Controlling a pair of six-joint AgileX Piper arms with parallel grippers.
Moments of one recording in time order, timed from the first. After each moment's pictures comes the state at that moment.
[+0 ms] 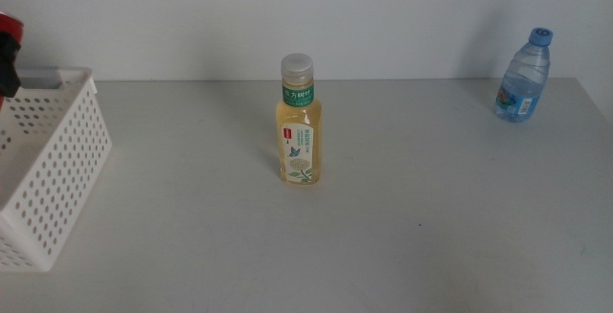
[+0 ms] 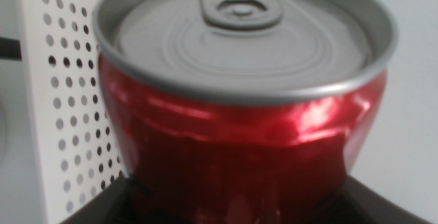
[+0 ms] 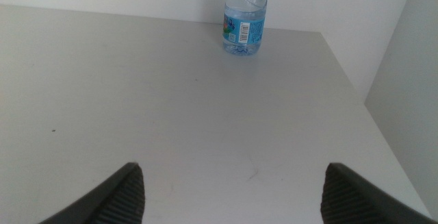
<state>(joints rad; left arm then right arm) 0.21 1.66 -1.68 -0.03 1.26 0.37 -0.04 -0.01 0.03 0.04 0.28 -0.12</state>
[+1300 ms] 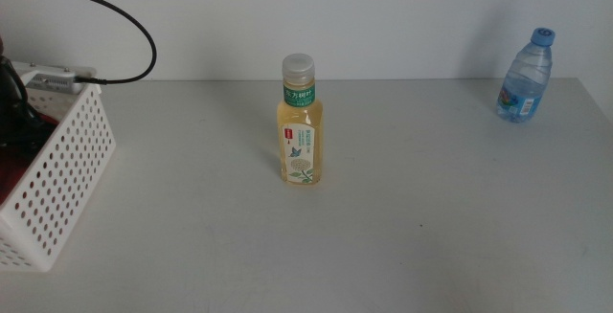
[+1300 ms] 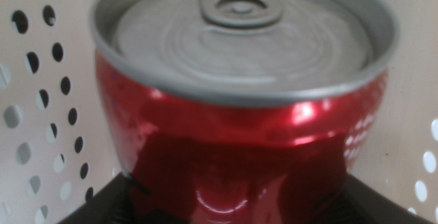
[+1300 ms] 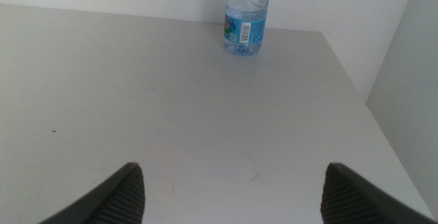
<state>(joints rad) 0.24 2.11 -1.74 0.11 1.19 0.30 -0.04 -0.01 0.03 0.04 0.28 -0.12</state>
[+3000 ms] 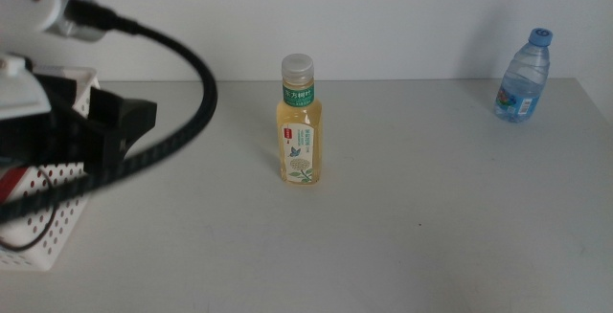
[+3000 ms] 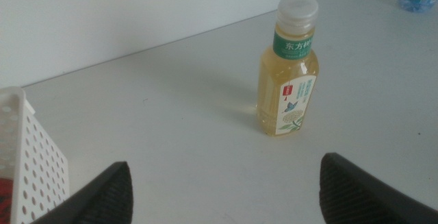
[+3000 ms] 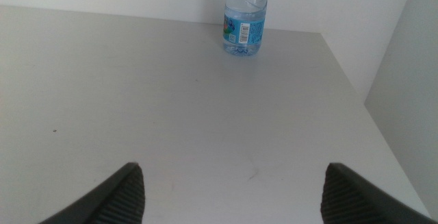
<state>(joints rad) -0.36 0.90 -0.88 -0.02 0.54 0.04 -0.04 -0.01 0.03 0.04 0.28 -0.12</state>
